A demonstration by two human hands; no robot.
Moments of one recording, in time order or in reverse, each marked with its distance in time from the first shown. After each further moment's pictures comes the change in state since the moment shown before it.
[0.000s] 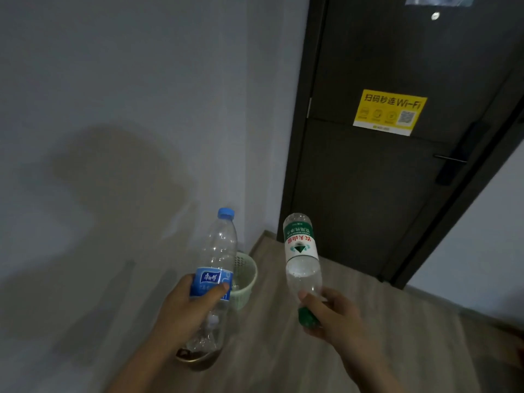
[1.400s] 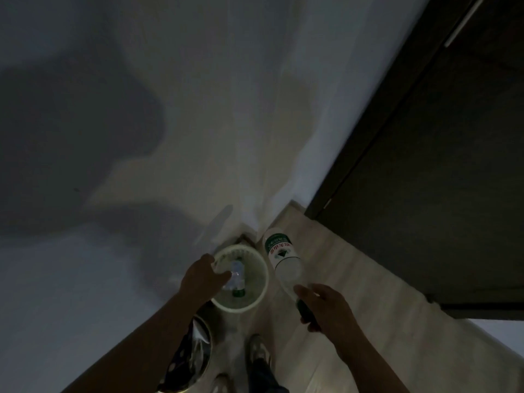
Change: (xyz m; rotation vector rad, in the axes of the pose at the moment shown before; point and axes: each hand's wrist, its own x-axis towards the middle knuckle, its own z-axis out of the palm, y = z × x) left_hand 0.549 -0.063 0.142 0.607 -0.212 -0.445; right_hand 0.550 -0.046 0.089 -0.389 -0.148 0.433
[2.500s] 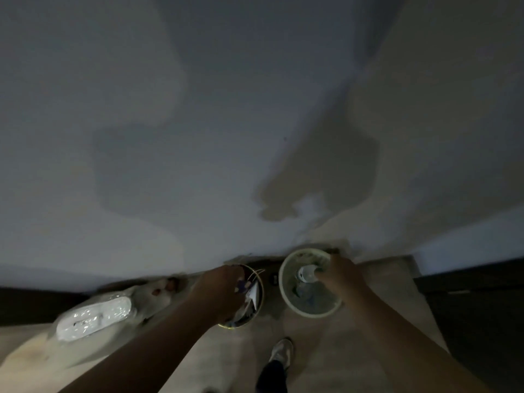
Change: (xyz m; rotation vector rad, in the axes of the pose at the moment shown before) left_hand -0.140 -0.094 -0.028 0.082 0.257 -0.246; right_hand 0.117 -0.055 0.167 -1.362 -0.313 -0.598
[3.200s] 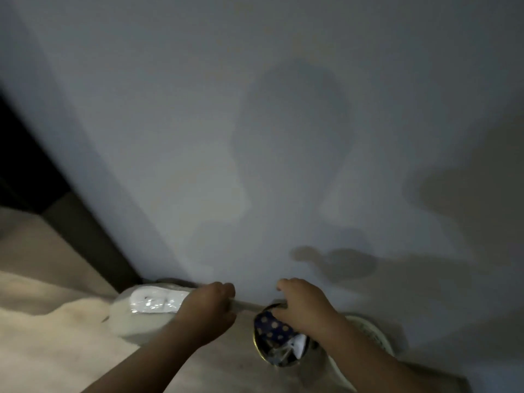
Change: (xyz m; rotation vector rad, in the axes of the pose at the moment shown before) left_hand -0.248 -0.190 -0.008 -0.087 0.358 -0.164; right_hand -0.260 -0.245 0.062 -0.383 0.016 -0.829
